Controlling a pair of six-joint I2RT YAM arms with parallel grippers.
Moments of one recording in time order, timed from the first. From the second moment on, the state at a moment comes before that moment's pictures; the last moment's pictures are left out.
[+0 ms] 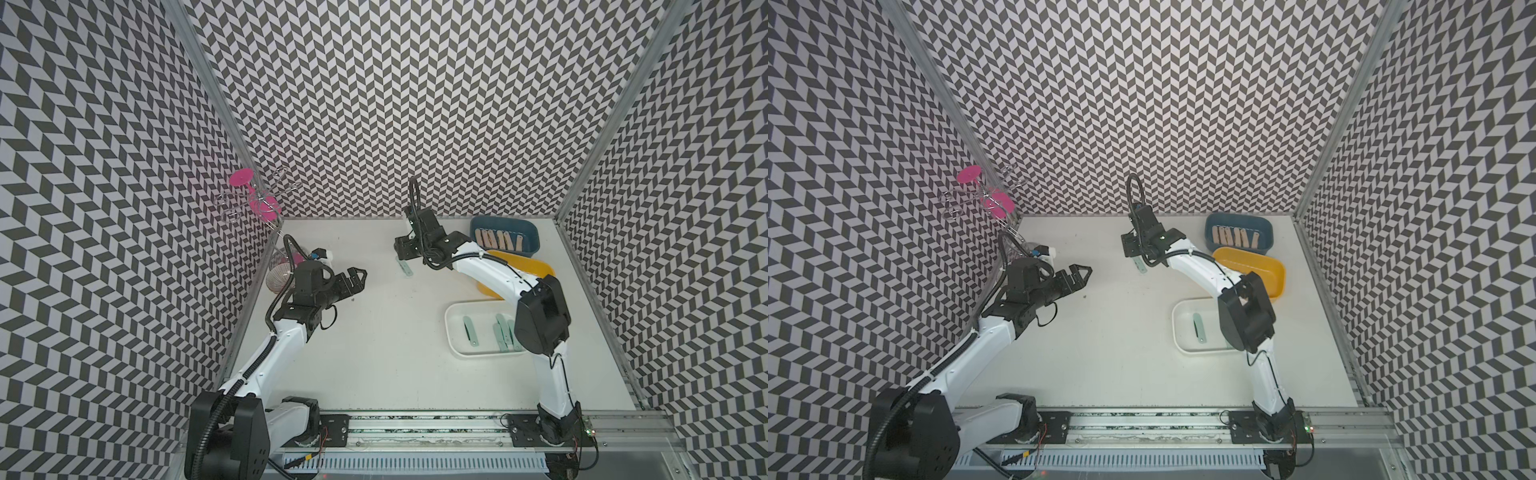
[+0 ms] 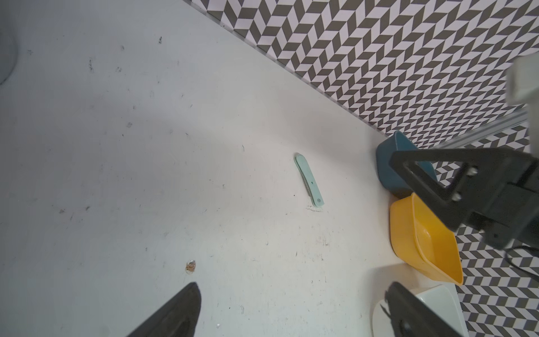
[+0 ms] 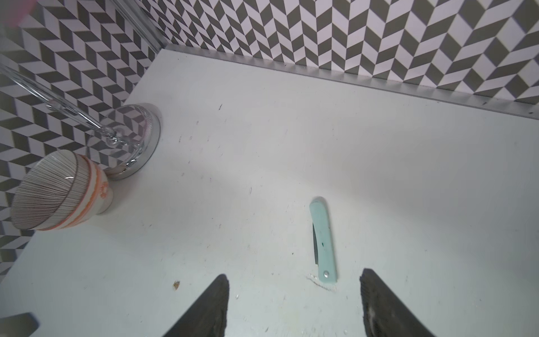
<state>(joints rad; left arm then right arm) -0.12 1.16 0.70 -0.09 0.33 -0.55 0.67 2.16 1.94 -0.49 0.07 0.28</state>
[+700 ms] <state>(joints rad) -0.11 1.17 0.67 -0.09 0.38 -0.54 0.67 2.44 2.00 -0.47 0.17 0.20</state>
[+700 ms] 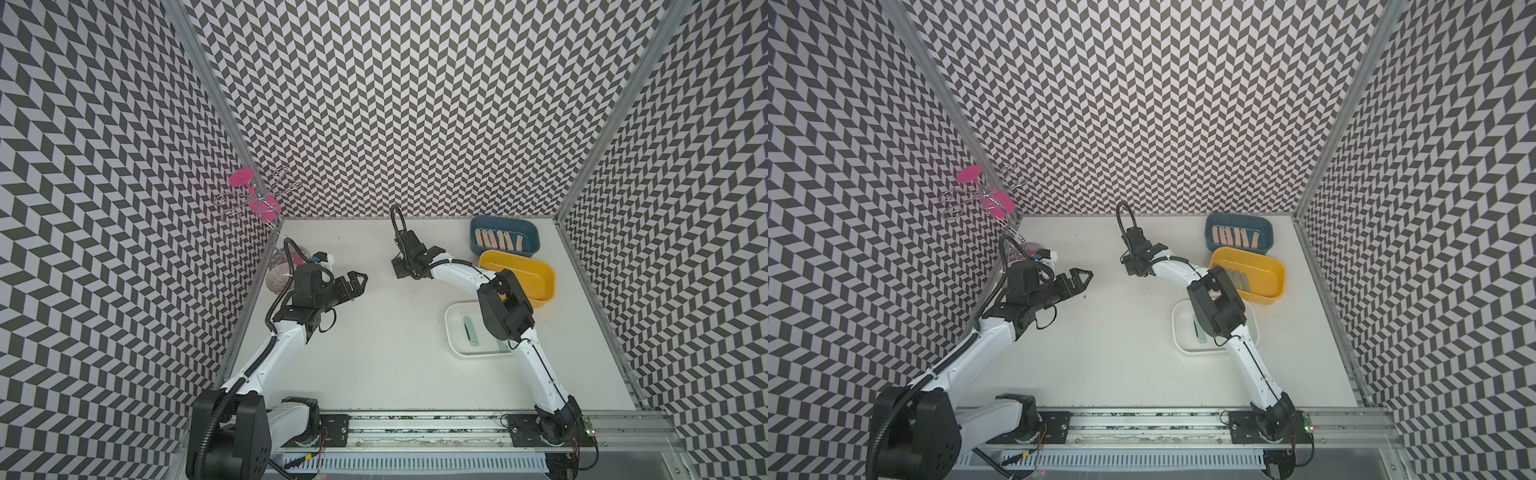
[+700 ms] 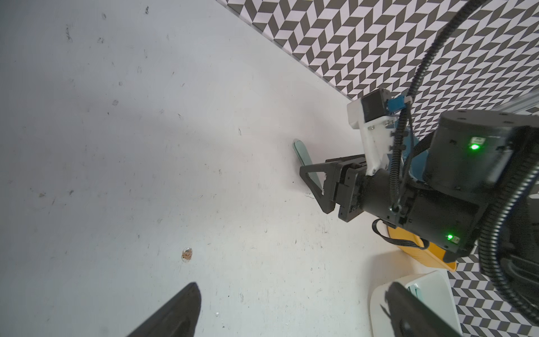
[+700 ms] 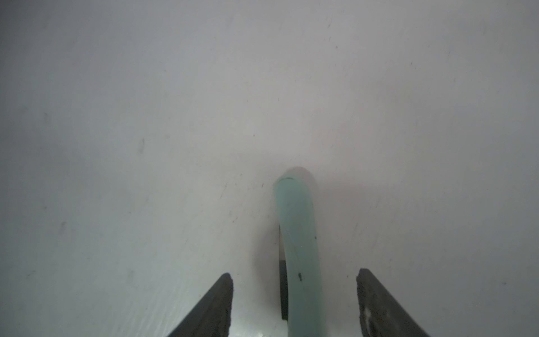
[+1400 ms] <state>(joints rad) -0.11 1.17 0.67 -0.08 0.40 -0.56 0.68 2.47 2.01 -0.46 0.17 0.21</state>
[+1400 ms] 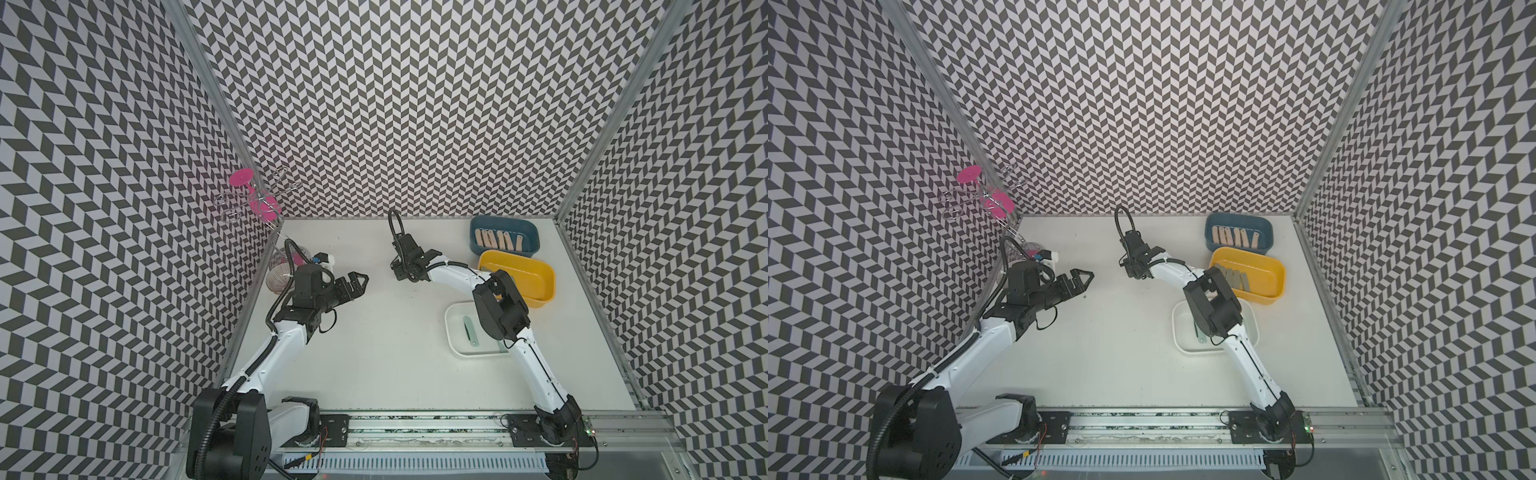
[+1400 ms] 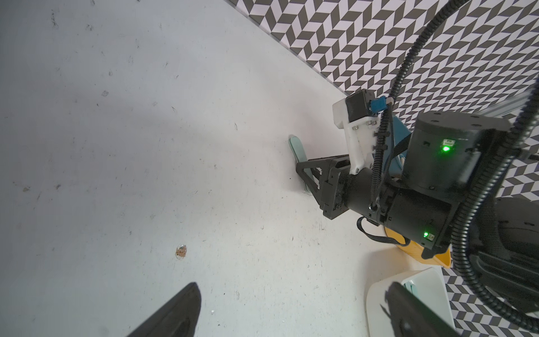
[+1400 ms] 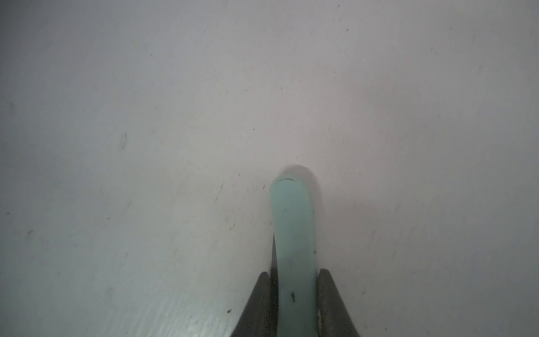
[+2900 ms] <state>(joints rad) -0.31 1.16 0.66 -0.05 0.38 -0.62 0.68 1.15 0.63 -0.41 0.03 0.63</state>
